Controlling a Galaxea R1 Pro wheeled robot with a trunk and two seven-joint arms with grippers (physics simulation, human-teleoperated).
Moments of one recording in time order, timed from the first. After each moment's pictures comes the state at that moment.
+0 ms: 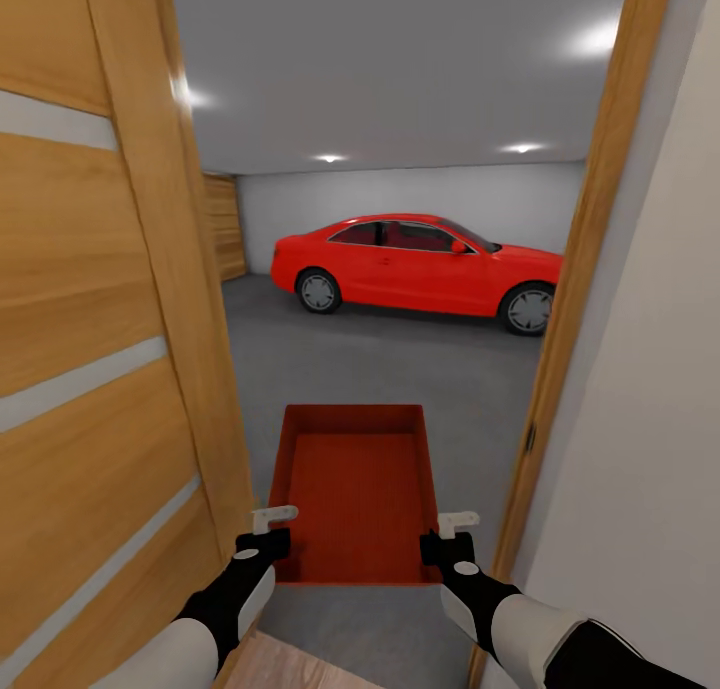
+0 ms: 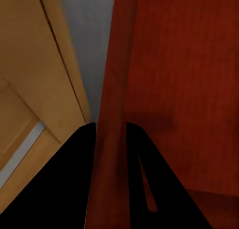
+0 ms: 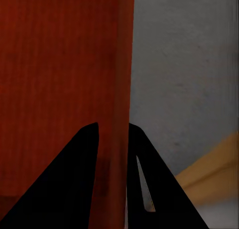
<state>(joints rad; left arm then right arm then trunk) -0.62 -0.12 -0.05 -0.40 0.10 0.08 0.25 -0.77 0.13 0.59 0.00 -0.49 -0.24 -0.19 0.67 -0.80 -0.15</state>
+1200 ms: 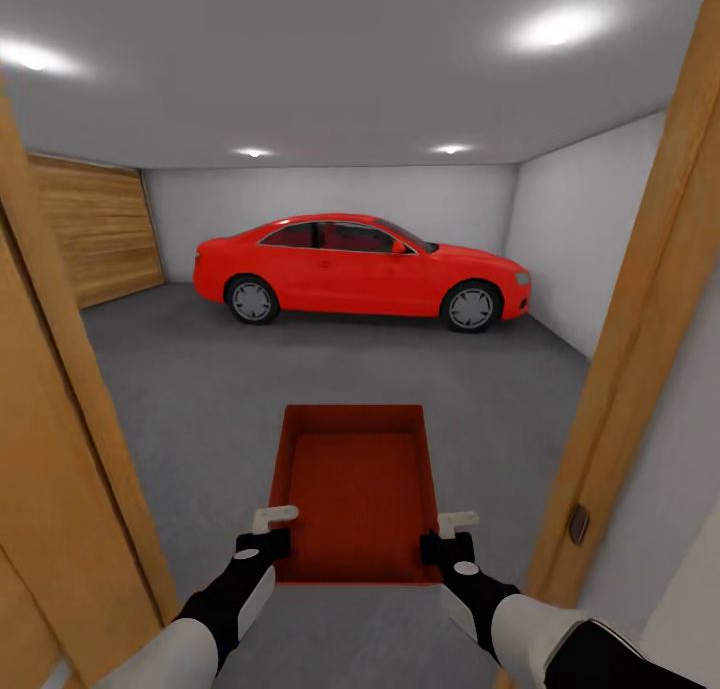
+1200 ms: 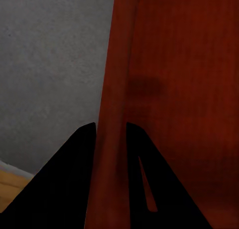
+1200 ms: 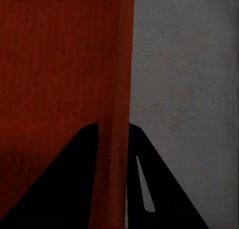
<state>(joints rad) -0.62 -0.12 -0.05 -0.40 0.10 0.08 0.25 -0.77 0.13 0.59 0.00 -0.49 -0.24 -0.19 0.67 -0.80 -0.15</state>
